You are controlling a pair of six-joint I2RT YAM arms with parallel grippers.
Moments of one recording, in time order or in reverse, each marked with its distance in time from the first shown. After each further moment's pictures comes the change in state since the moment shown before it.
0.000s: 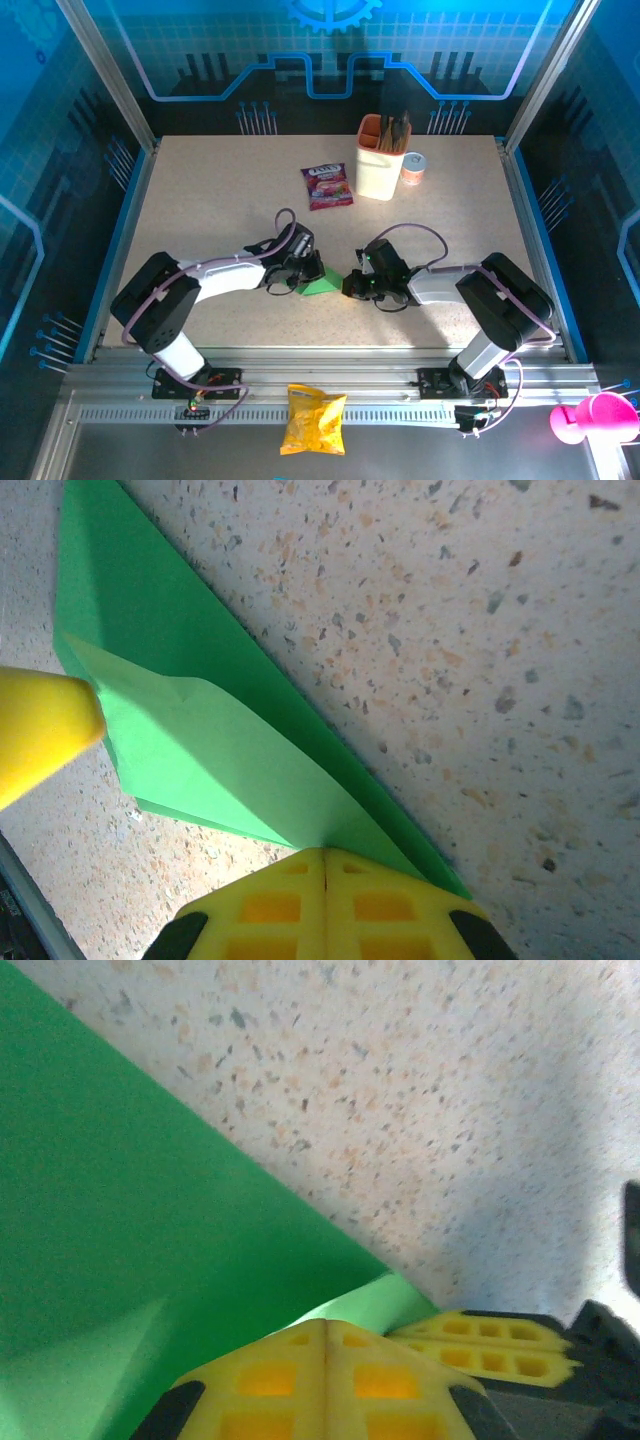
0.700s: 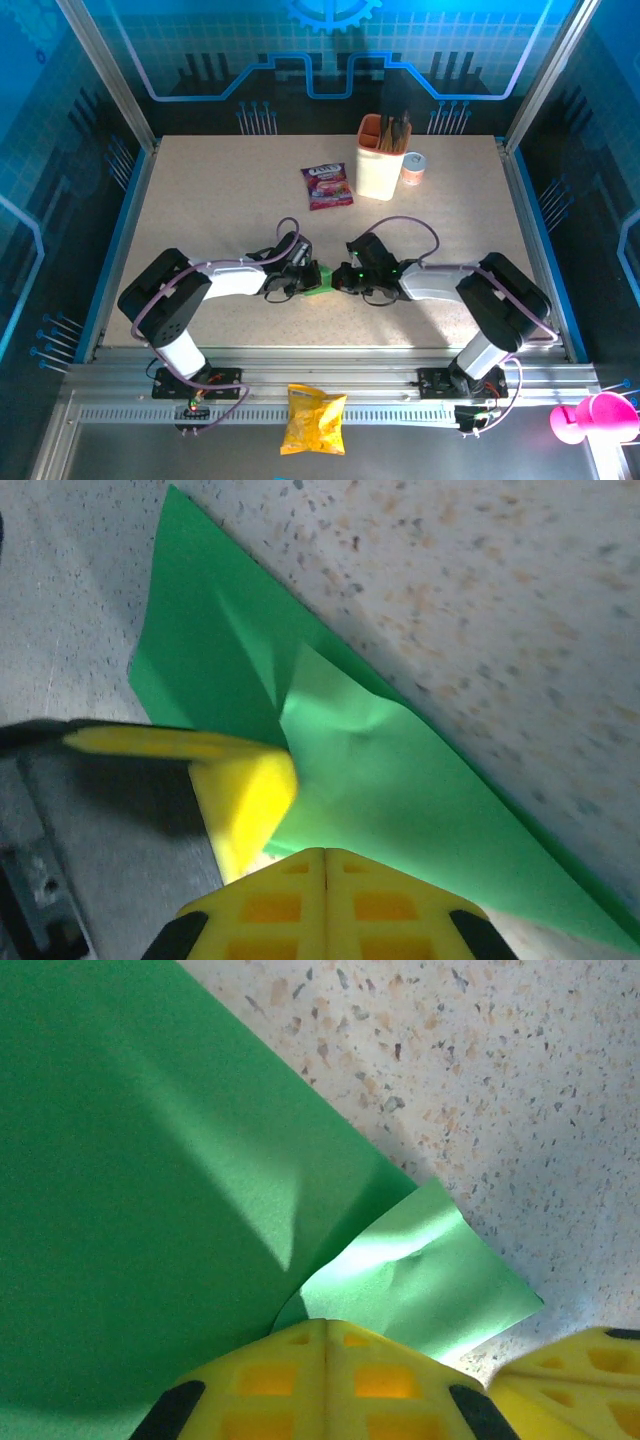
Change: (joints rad) left arm 0.000 0.034 -0.082 0.093 0.003 0.052; right arm 0.079 0.024 0.127 -0.063 0.064 0.105
